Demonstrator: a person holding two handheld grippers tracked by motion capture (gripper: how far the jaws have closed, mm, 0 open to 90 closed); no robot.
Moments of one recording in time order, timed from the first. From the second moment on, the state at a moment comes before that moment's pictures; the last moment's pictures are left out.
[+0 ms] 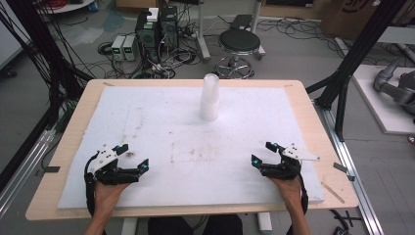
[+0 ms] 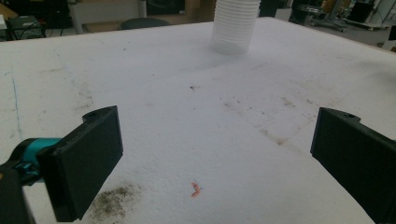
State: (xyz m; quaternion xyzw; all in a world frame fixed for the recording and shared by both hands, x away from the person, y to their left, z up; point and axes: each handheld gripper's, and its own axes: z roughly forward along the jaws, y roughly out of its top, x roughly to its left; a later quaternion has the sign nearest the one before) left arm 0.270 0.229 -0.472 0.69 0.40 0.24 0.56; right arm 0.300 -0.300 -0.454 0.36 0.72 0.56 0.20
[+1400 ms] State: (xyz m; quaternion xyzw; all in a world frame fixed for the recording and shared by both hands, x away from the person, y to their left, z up) left arm 0.274 0.228 -0.472 0.69 0.40 0.22 0.56; right arm 0.429 -0.248 -0.254 0.26 0.82 0.48 0.18
